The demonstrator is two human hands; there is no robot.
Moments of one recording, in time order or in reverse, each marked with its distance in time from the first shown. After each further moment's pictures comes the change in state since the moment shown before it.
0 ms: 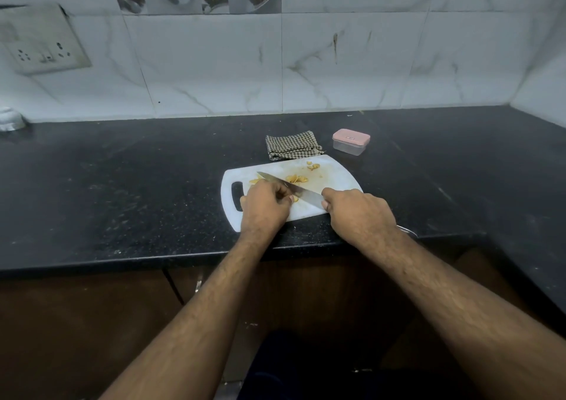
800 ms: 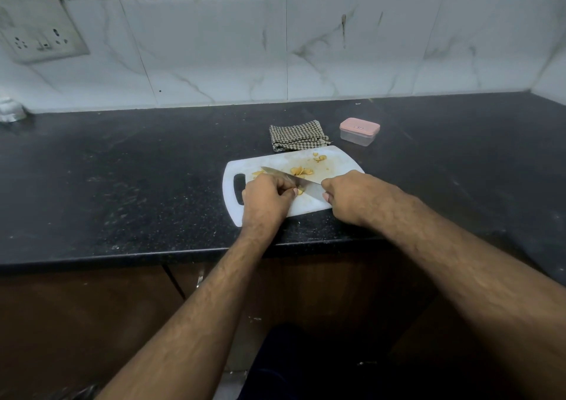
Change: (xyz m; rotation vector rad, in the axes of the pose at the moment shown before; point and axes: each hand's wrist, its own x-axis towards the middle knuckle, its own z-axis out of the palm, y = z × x) left_hand 0.006 -0.009 0.006 -0.160 0.011 -0.024; right_hand 0.024 -0.005 -0.023 0.029 -0.286 -0.043
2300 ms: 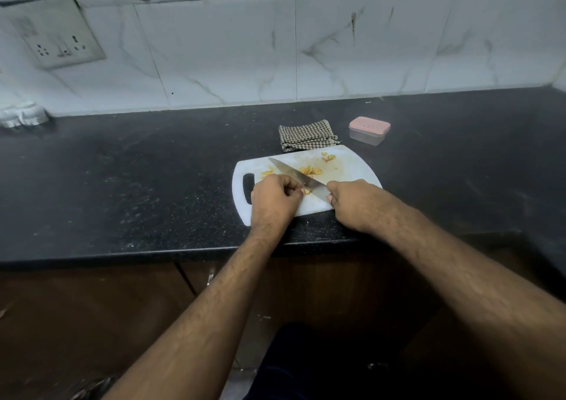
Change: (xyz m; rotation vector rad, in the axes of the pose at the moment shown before) left_hand -0.005 0.003 -0.002 0.016 0.042 -0.036; right_hand 0.007 -0.001 0.020 0.148 0.051 -0.020
